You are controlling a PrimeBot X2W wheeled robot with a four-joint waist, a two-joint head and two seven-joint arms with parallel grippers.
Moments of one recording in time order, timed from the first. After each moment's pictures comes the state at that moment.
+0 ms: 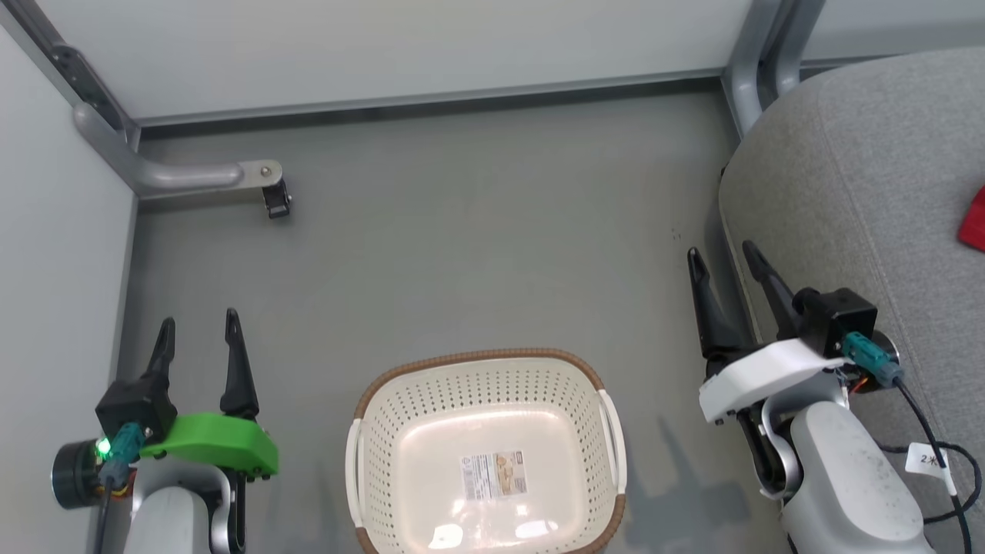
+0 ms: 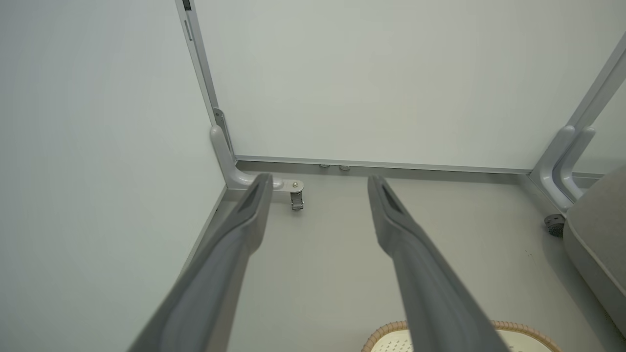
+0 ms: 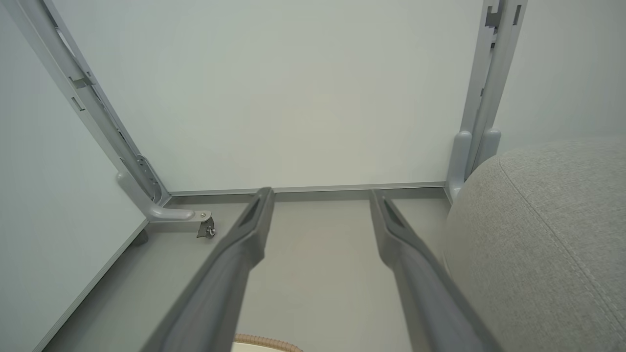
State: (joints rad) left arm -0.24 0.07 0.06 0.43 -0.15 -0.05 -0.26; right arm -0.36 -0.05 0.10 0.40 0.24 0.13 -0.26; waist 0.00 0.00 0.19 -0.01
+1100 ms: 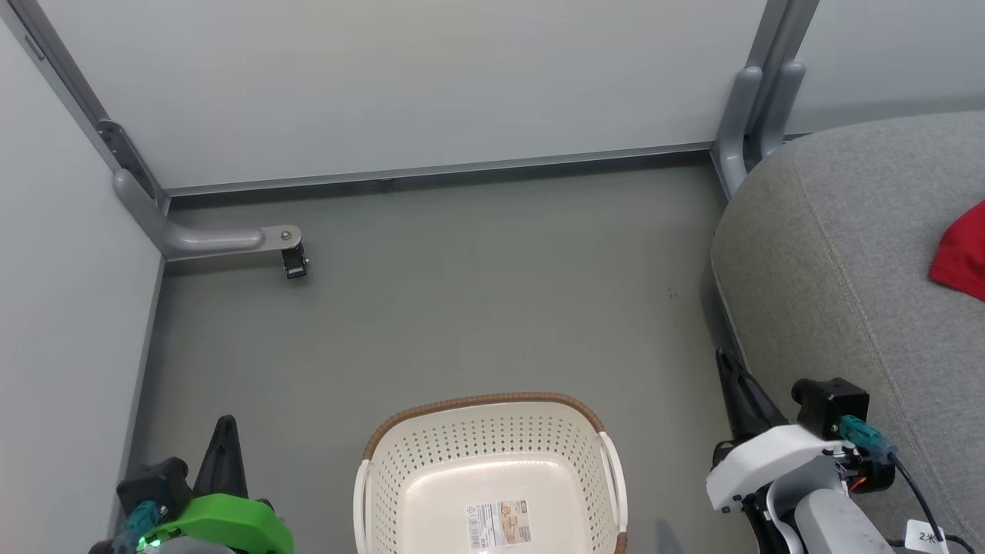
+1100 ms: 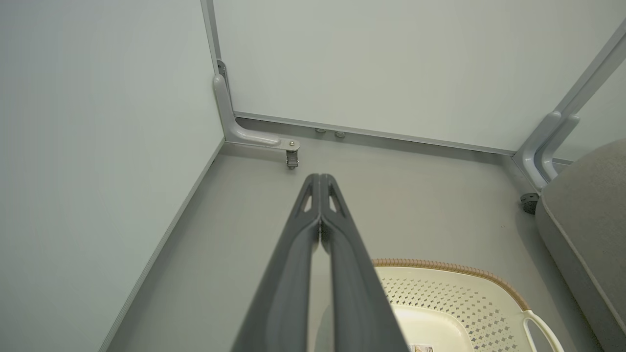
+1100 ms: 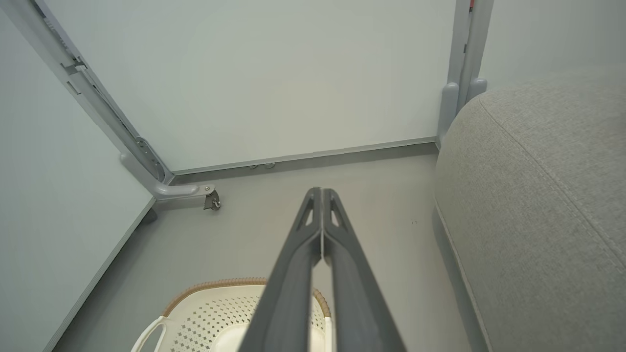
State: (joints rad) left arm -0.10 0.04 0.09 0.51 -0.21 -0.11 -0.25; right arm -0.20 -0.04 0.10 0.45 0.29 0.13 -0.26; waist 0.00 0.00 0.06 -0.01
